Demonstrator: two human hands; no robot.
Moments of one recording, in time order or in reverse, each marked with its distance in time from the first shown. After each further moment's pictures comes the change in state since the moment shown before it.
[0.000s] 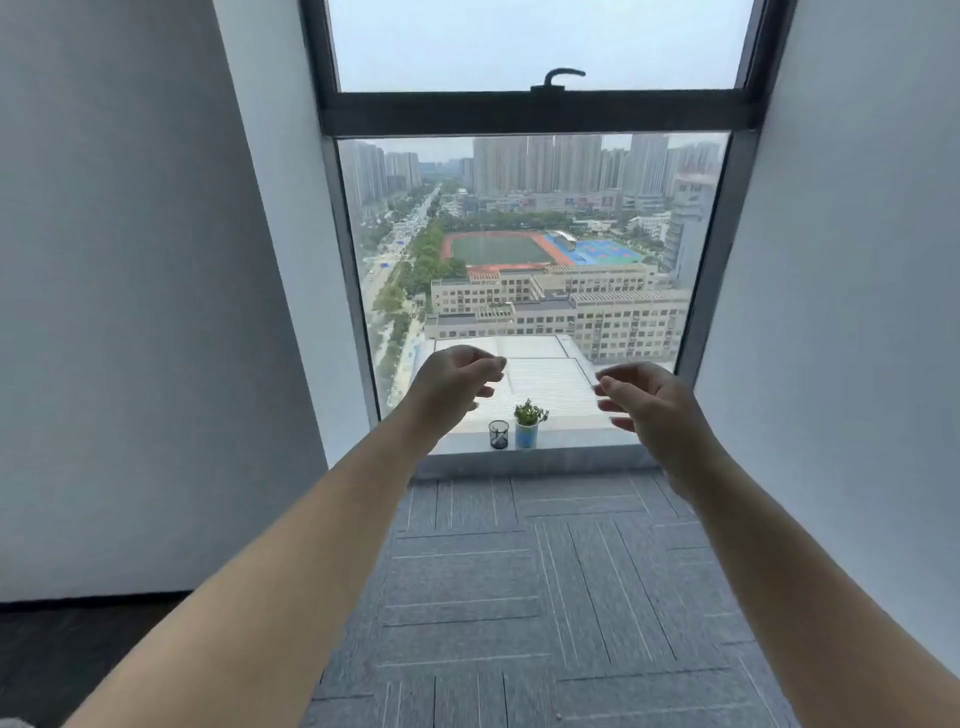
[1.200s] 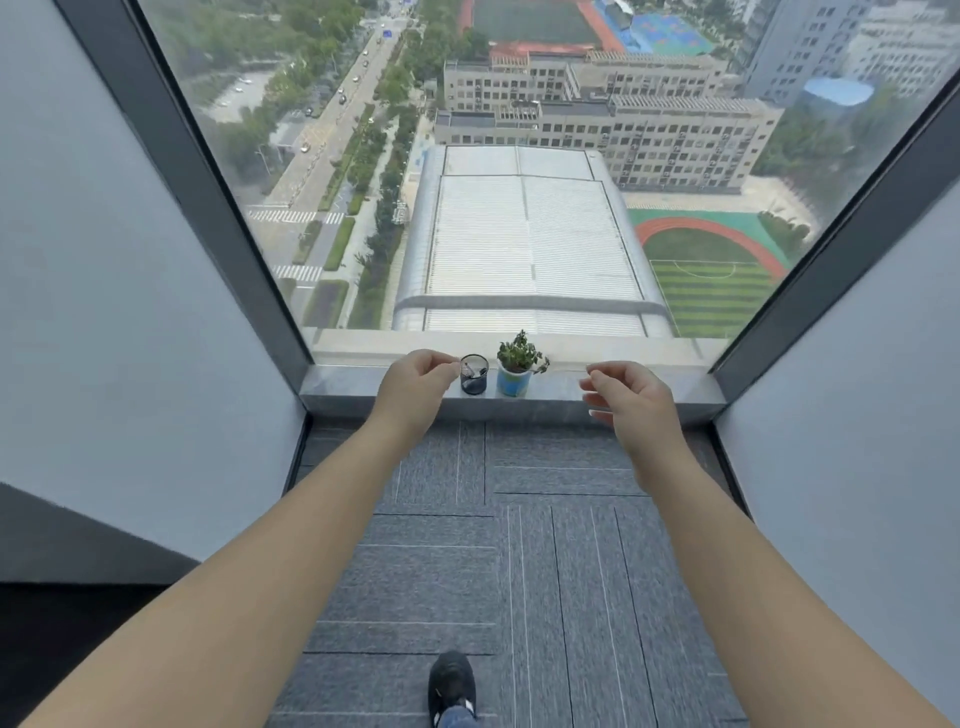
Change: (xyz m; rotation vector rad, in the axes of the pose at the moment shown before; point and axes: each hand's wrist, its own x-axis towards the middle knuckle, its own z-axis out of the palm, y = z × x) left_hand 0.586 -0.299 0.072 -0.025 0.205 -0.464; right_hand 0.572 0.342 0.028 0.042 0.001 0.473
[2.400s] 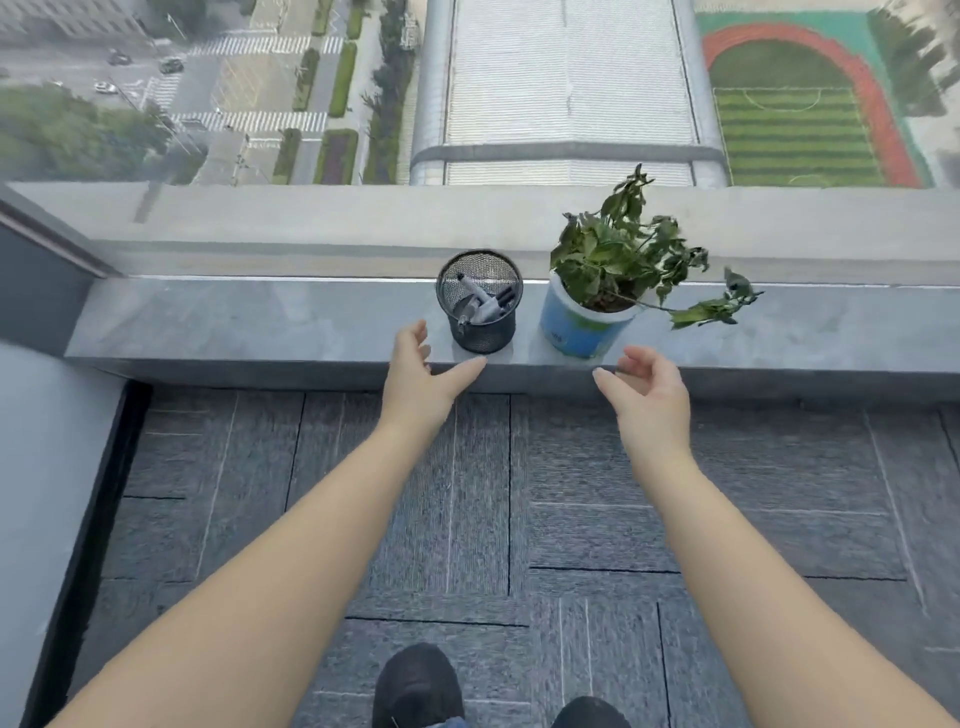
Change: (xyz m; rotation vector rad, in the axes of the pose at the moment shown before) left_hand 0.524 -0.452 0.200 0.001 0.053 -0.235; right_hand 0.519 0.489 0.146 -0.122 0.081 0.261
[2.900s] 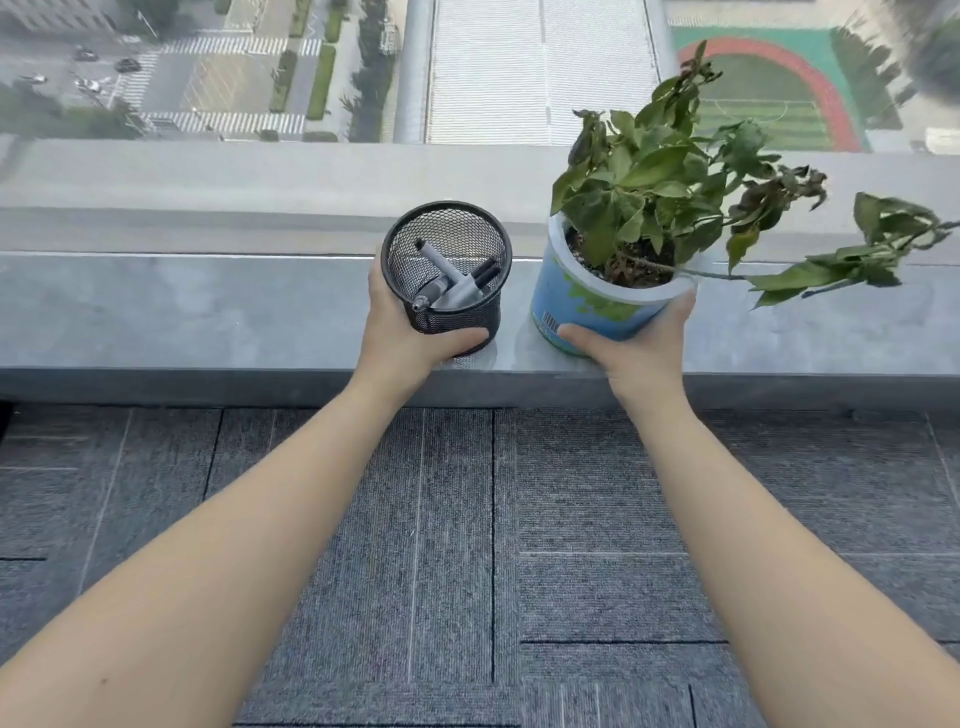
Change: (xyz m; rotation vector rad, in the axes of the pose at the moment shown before) left_hand 0.113 -0.057 0.042 -0.134 -0.067 0.180; right_hand 0.131 0.063 0.036 0.093 0.018 -0.331
